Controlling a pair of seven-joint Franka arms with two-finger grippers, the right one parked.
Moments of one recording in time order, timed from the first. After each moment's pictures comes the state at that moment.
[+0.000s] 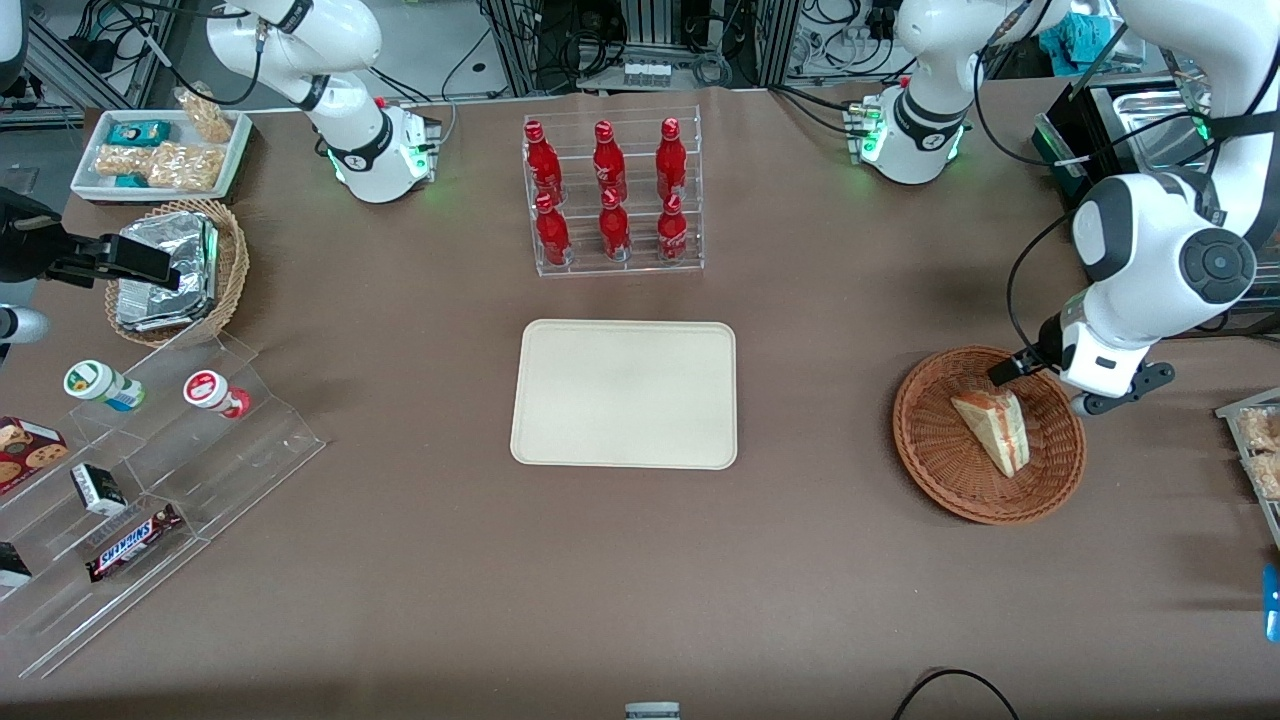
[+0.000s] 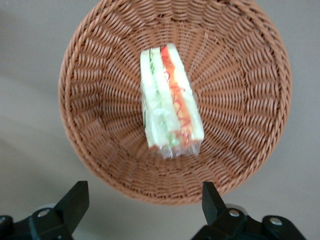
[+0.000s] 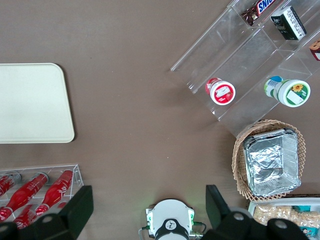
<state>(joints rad) 0.22 0.11 -0.18 -2.20 0.02 2.26 -0.39</state>
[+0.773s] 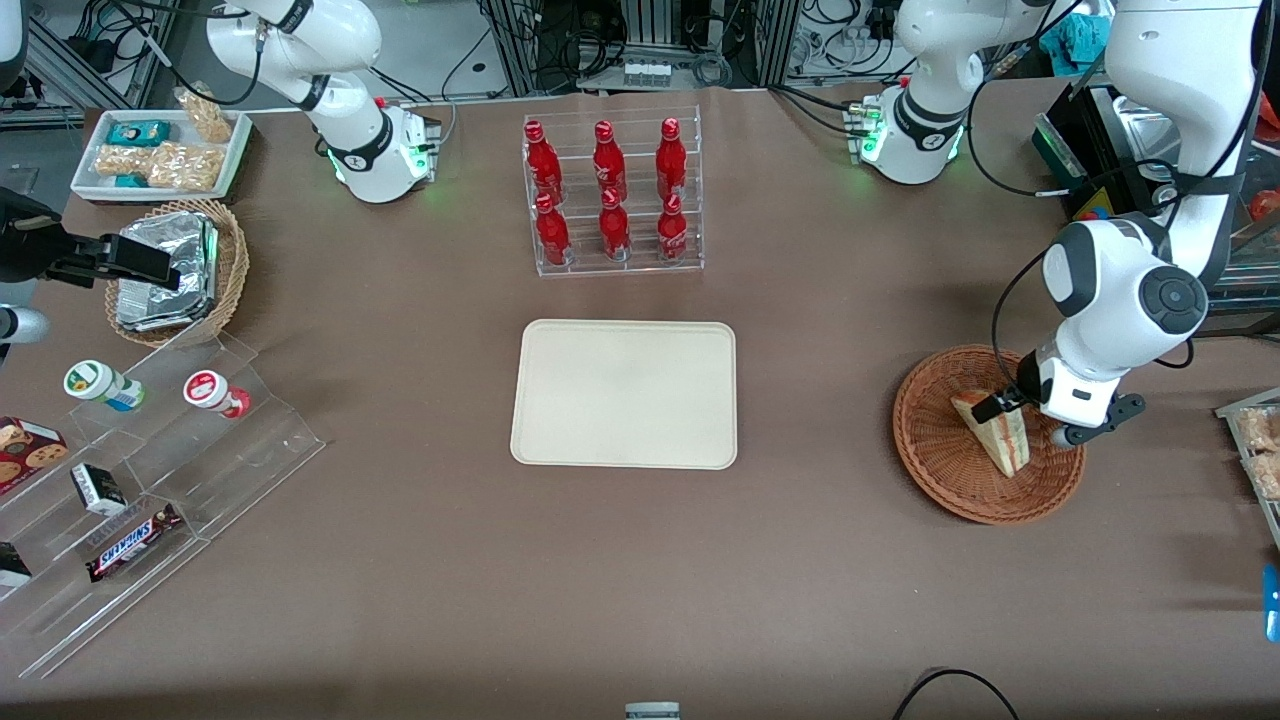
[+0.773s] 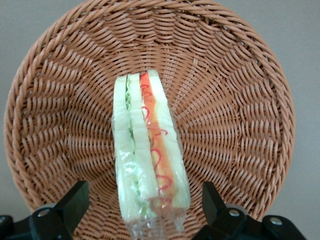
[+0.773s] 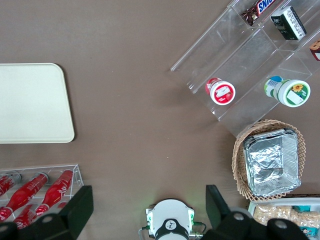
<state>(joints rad) 0.22 0.26 -0.18 -2.21 0.02 2.48 -0.42</state>
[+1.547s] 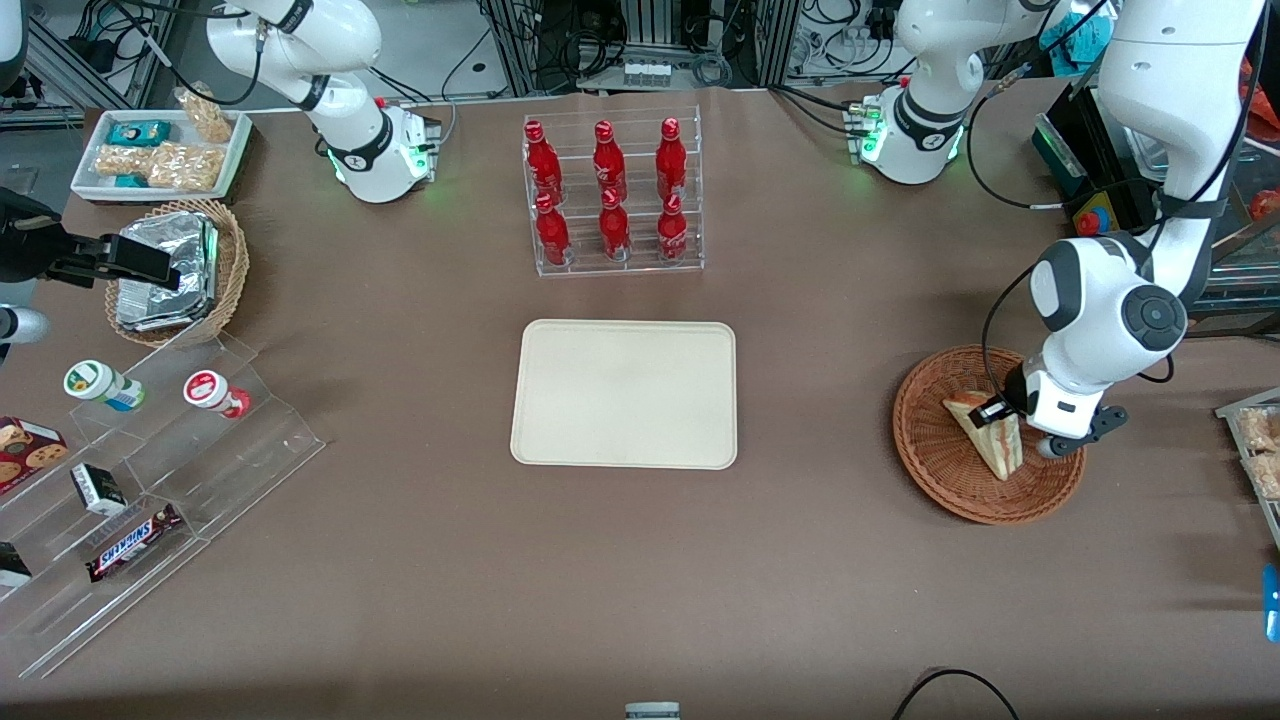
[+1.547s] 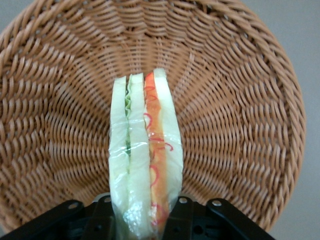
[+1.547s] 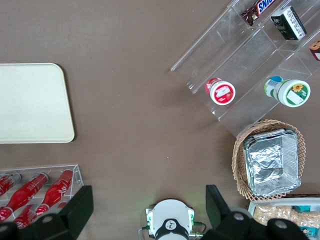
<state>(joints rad) 0.21 0.30 -0.19 -2.18 0.02 2.46 -0.42</state>
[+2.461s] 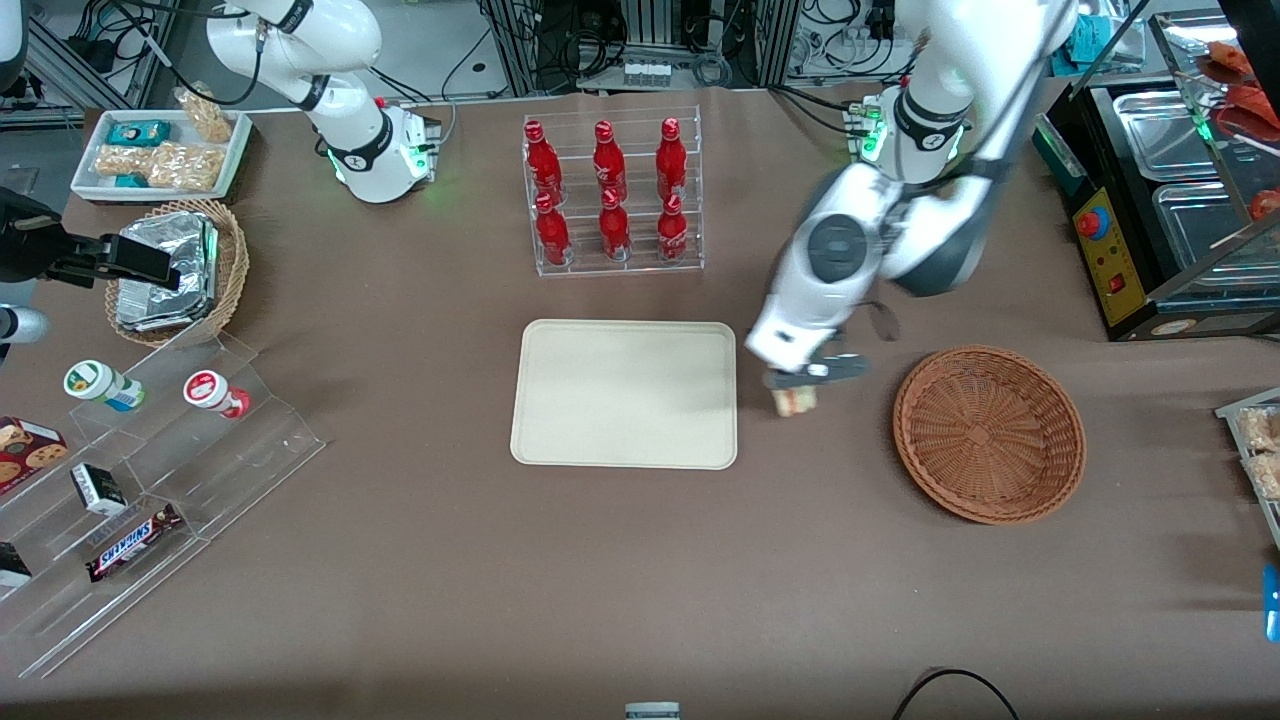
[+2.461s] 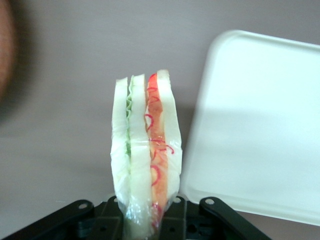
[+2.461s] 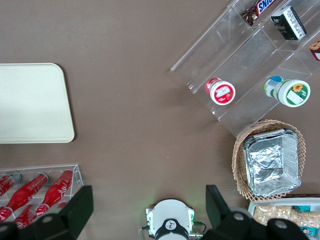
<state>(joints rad) -0.45 0.33 -0.21 -1.92 0.02 2.14 -0.79</state>
